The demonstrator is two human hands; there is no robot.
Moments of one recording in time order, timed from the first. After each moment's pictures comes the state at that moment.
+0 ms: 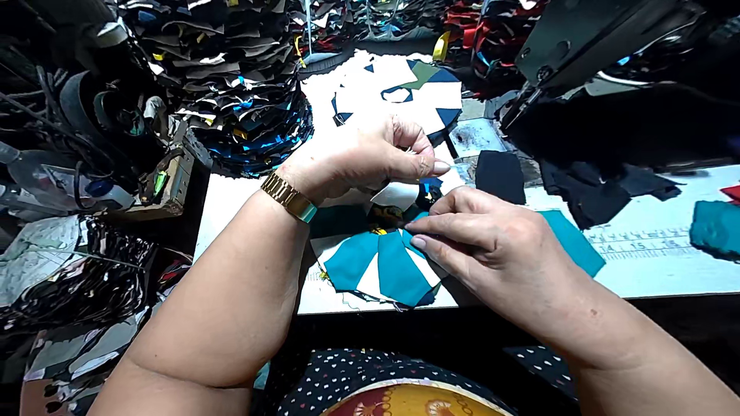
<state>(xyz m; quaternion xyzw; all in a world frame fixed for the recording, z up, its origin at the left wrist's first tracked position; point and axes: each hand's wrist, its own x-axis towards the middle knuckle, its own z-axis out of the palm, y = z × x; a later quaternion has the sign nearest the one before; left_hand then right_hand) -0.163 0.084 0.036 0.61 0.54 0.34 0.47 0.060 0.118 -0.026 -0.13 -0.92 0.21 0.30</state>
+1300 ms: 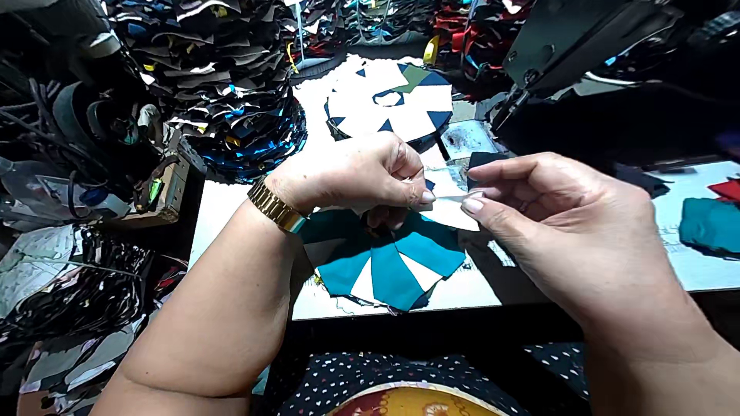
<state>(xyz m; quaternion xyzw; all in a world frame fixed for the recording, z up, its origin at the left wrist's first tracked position) -0.159 0.077 0.044 0.69 0.51 0.22 0.47 0.075 0.131 -0.012 -0.28 -0.81 0.36 0.37</state>
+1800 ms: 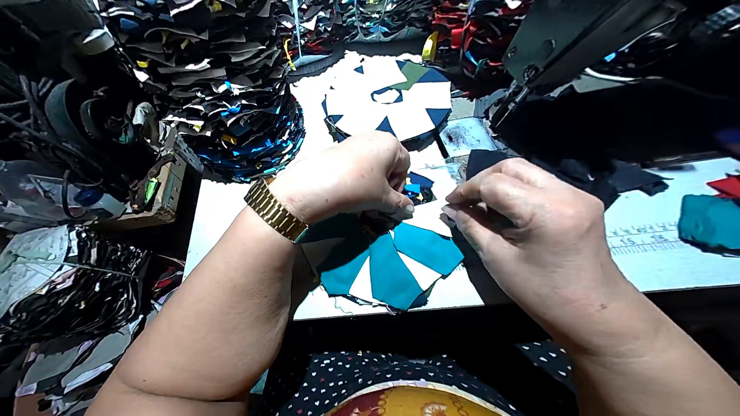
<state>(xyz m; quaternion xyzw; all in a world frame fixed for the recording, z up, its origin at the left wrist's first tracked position) -0.151 0.080 0.044 0.73 0.62 0.10 0.26 0.067 0.132 -0.020 -0.20 -0.90 0.13 0.36</state>
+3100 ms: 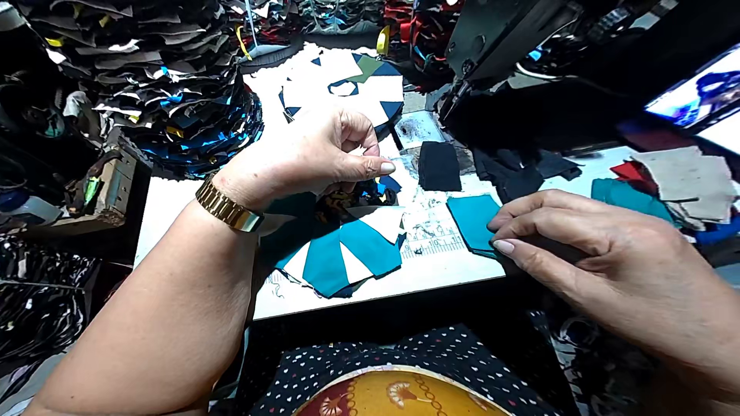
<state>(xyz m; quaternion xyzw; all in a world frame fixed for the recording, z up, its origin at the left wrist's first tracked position) -0.158 0.086 0.032 0.69 0.55 0.30 0.35 0.170 0.151 -0.015 -0.23 -0.93 0.17 0.24</state>
